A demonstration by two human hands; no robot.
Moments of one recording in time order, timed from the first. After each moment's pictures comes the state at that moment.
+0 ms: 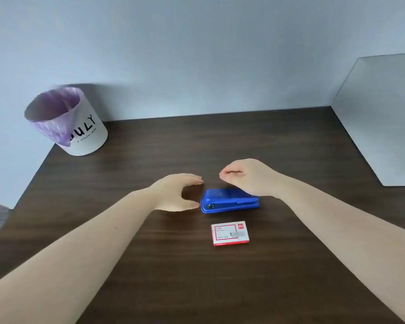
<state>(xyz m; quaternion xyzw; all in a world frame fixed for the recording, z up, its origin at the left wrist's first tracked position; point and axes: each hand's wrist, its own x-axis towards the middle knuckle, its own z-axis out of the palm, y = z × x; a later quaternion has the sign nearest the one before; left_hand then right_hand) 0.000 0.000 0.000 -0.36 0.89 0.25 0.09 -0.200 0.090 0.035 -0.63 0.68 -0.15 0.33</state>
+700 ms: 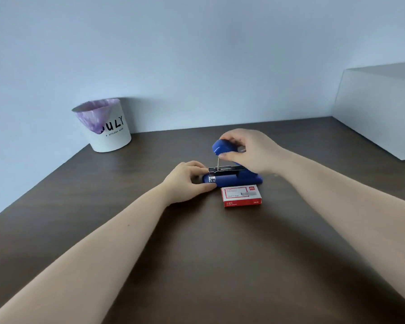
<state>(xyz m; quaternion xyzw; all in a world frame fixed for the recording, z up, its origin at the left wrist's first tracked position) 0.020 0.049 -0.066 -0.37 0.88 0.21 -0.20 -0.165 0.132 -0.006 -0.71 0.58 -0.37 0.14</state>
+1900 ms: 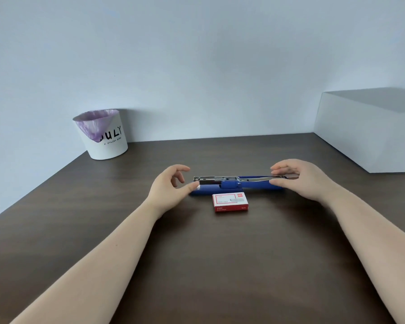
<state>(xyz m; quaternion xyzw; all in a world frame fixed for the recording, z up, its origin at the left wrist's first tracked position) 0.035 0.077 -0.058 -0.43 0.77 0.28 -0.39 -0.265 0.197 -0.046 -0.57 0.69 -0.40 0.17</state>
